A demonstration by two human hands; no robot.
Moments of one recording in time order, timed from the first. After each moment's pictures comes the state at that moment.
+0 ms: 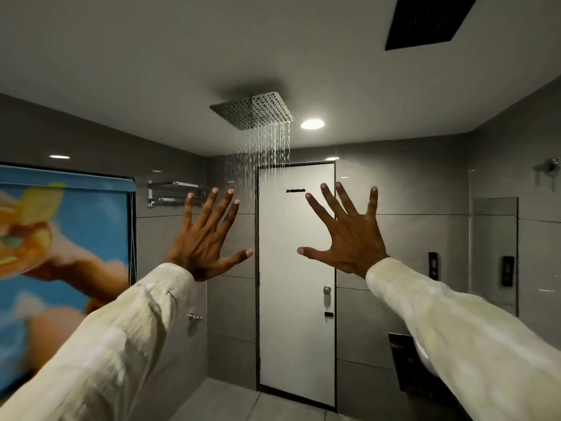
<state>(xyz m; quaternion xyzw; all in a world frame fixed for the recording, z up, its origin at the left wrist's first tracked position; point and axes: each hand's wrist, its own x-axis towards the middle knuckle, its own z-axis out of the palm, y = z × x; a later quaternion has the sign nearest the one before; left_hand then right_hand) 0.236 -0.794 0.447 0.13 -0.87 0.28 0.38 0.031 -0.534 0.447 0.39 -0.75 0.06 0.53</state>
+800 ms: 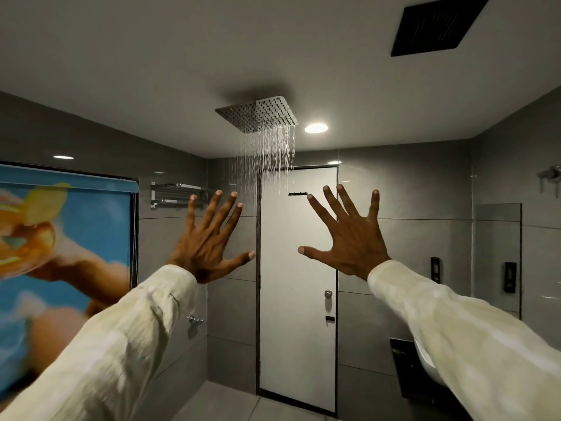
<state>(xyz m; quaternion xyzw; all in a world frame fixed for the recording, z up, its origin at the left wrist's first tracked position) 0.241 -0.803 0.451 0.15 -0.87 0.28 0.36 0.043 -0.543 0.452 0.39 -0.77 0.06 0.51</state>
